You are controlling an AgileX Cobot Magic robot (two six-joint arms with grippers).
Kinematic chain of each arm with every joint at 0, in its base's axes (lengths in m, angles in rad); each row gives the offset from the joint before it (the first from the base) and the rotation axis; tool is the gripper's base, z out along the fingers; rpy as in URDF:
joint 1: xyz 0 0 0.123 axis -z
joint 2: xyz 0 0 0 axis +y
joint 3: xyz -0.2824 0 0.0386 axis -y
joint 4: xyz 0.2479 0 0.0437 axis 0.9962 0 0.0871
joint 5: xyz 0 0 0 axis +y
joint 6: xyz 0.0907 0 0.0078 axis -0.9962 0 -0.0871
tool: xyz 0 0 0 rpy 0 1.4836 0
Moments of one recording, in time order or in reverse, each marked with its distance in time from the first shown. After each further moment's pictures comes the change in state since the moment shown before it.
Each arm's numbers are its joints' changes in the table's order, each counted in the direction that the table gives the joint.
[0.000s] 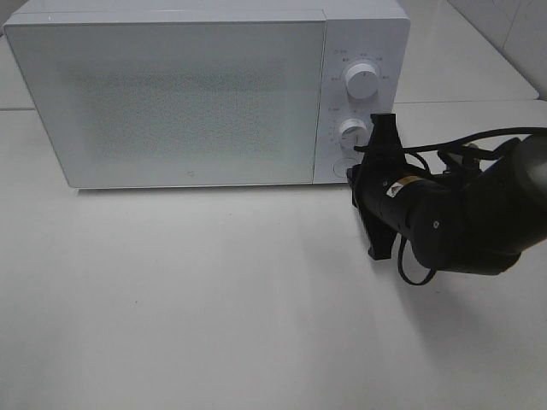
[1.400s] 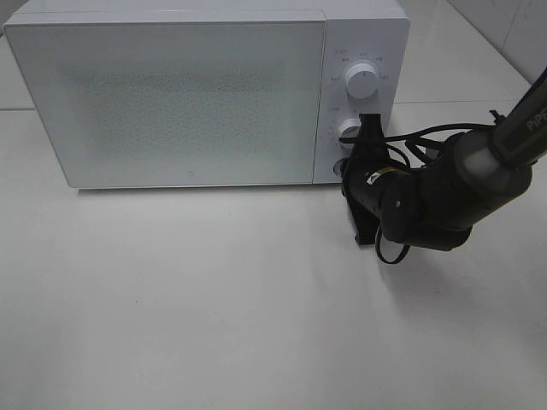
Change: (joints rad) left arm 0.000 0.000 0.000 0.000 0.000 0.000; right arm 0.072 0.176 0.192 0.005 0.011 0.007
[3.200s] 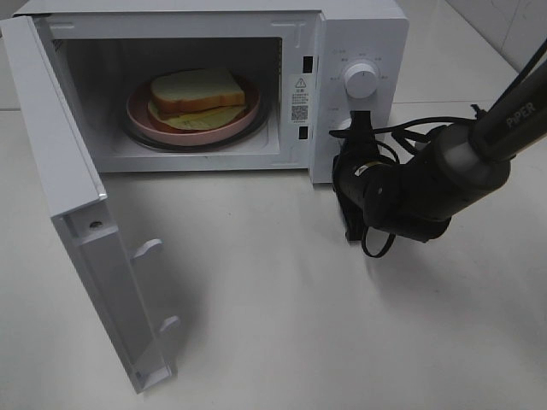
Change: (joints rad) left arm 0.000 0.000 0.000 0.000 0.000 0.000; right arm -0.024 0.024 0.082 0.110 0.064 0.071
